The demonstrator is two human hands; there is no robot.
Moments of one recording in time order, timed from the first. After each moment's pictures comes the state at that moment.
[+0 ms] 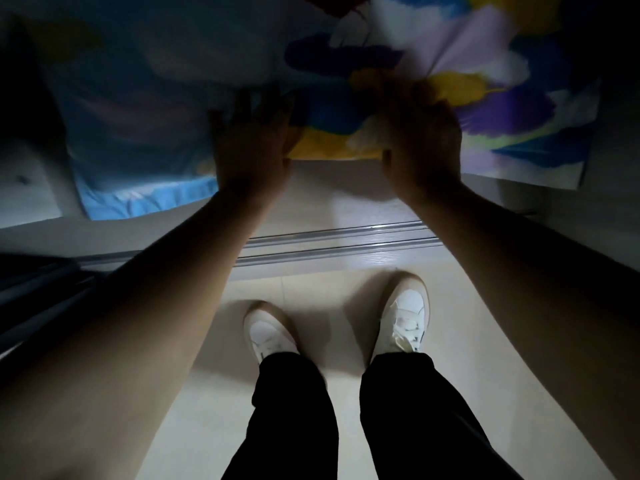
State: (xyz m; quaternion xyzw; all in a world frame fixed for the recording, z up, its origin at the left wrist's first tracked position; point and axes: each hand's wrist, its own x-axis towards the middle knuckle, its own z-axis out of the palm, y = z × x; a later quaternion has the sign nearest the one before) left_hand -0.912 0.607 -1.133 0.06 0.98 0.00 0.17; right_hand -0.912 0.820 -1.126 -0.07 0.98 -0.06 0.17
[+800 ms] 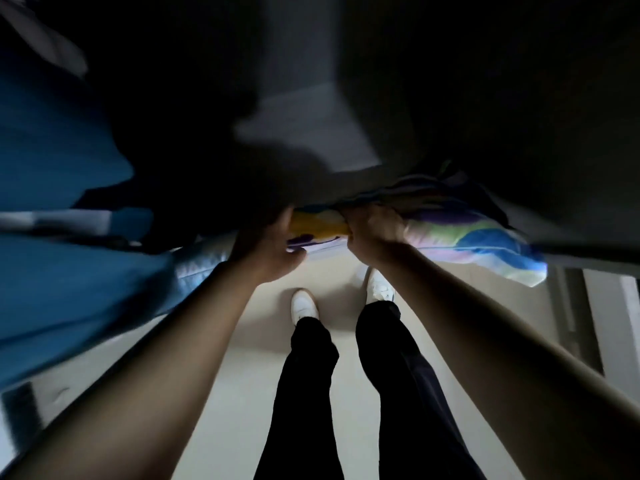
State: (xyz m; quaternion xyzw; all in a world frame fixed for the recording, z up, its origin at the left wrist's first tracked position) left_hand -0.824 0.581 -0.733 0.08 0.93 0.17 0.31; right_hand -0.817 0.784 -0.728 -0.01 0.95 -0.15 0.26
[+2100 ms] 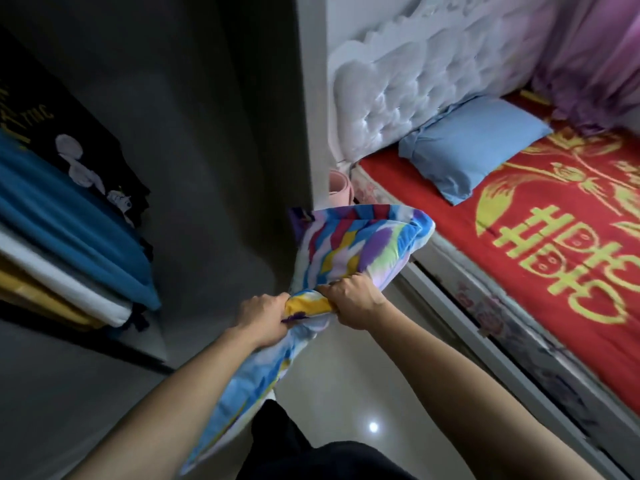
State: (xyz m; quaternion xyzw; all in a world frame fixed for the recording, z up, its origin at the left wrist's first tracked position) left_hand -0.470 0.763 -0.418 0.30 0.94 -0.01 0.15; right_hand -0.392 0.964 -0.392 -0.08 0.99 -0.02 0.06
